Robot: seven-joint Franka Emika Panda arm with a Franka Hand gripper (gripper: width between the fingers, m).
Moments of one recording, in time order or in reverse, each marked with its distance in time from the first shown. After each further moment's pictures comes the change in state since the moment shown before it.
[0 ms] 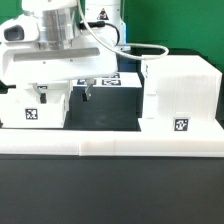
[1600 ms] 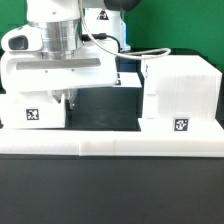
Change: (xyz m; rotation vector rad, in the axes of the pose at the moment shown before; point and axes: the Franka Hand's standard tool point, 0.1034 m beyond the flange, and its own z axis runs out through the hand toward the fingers) arm -0.005 0.002 0.013 -0.025 0.016 0.001
